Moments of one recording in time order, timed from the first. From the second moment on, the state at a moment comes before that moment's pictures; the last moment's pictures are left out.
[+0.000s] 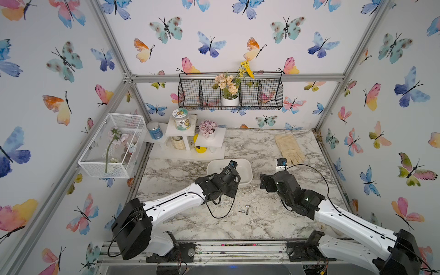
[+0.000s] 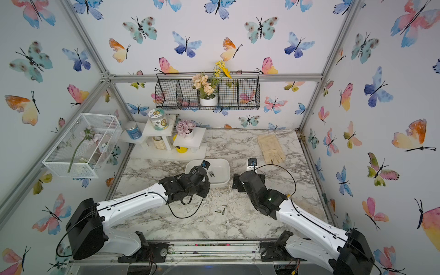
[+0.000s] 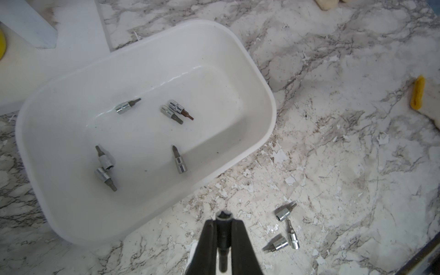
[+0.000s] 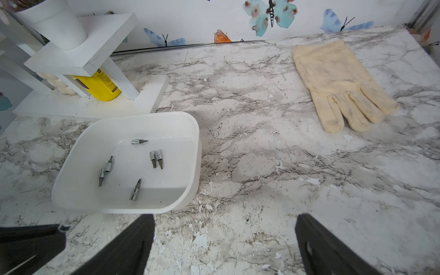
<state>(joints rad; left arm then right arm) -0.88 1.41 0.99 -0.45 -0.15 -0.38 0.82 1.03 0.69 -0.31 0.48 0.52</state>
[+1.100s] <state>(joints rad) -0.69 1.64 1.10 -0.33 -0.16 -0.35 0.82 1.23 0.72 -0.35 0.17 0.41</state>
